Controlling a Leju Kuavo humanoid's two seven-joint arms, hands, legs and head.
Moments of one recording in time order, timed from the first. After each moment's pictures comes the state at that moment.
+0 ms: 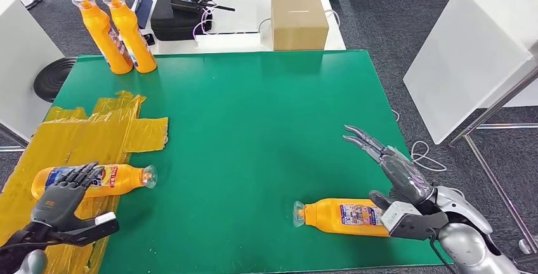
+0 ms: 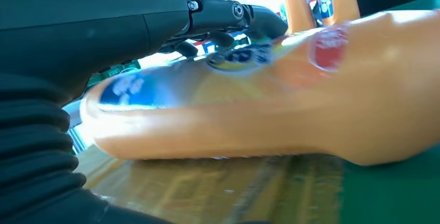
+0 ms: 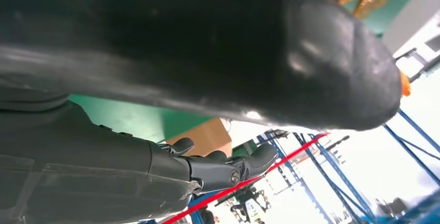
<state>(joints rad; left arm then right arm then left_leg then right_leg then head) 0.00 0.43 0.04 -1.18 -1.19 0.30 -0.35 -0.06 -0.53 0.33 -1.82 0.23 0.23 -0.30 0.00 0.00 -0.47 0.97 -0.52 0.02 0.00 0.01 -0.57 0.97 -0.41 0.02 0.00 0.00</state>
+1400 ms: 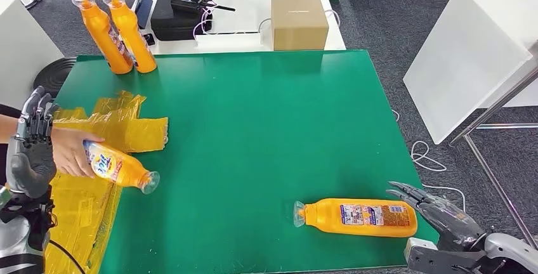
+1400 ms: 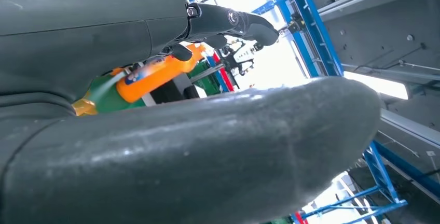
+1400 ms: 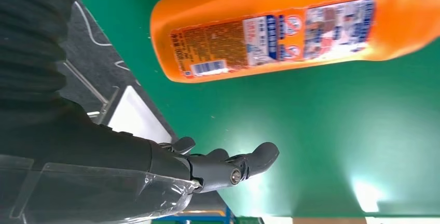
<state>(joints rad) -0.09 0.12 0.29 -1.65 -0.13 -0.28 -0.60 0.29 -0.87 0.22 -1.88 0.33 0.24 -0.05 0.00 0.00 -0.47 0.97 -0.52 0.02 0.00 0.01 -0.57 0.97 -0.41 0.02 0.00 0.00</state>
